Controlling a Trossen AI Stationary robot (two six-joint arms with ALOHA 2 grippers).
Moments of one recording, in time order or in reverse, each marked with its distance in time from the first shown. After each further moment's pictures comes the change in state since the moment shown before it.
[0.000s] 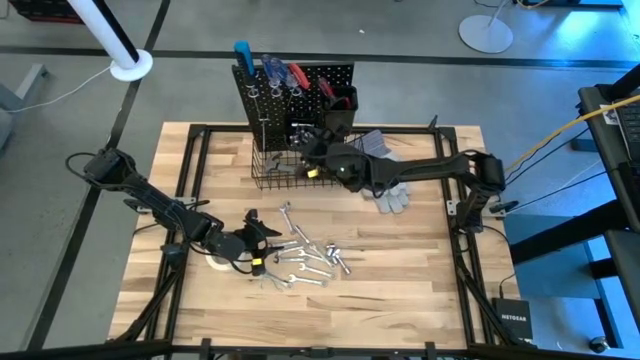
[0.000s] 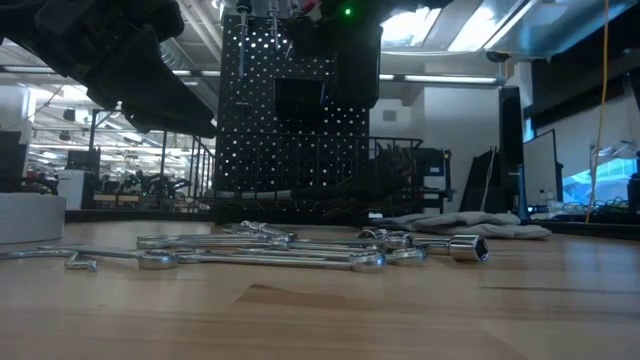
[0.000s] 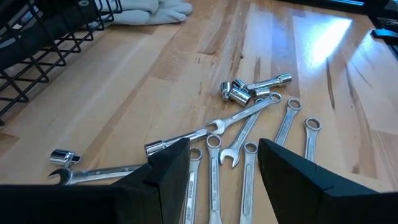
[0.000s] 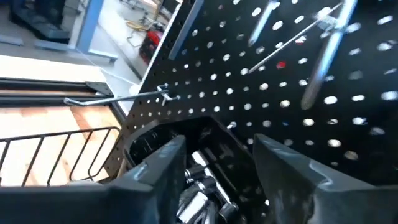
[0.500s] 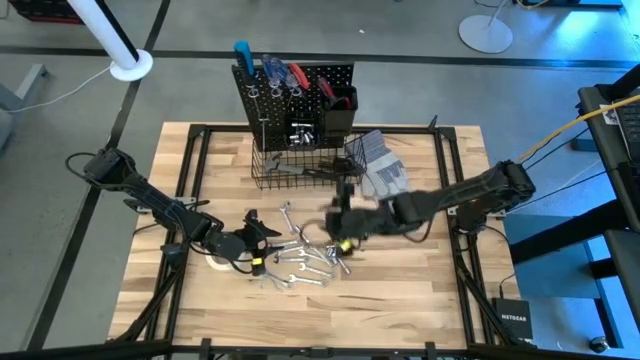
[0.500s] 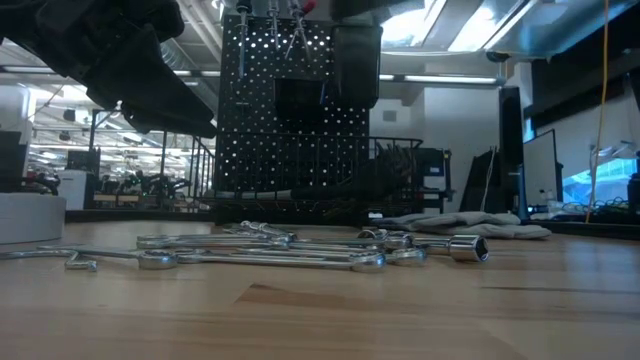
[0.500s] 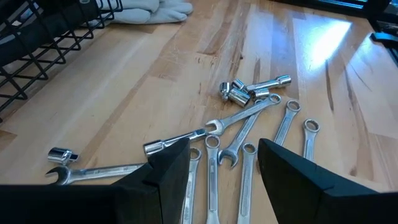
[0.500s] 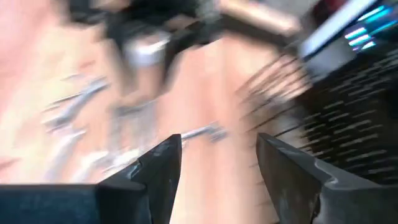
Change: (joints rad) left arm -0.001 0.000 0.000 0.002 0.000 -0.016; right arm 0.350 -0.176 -0.003 -0.712 -0.327 0.308
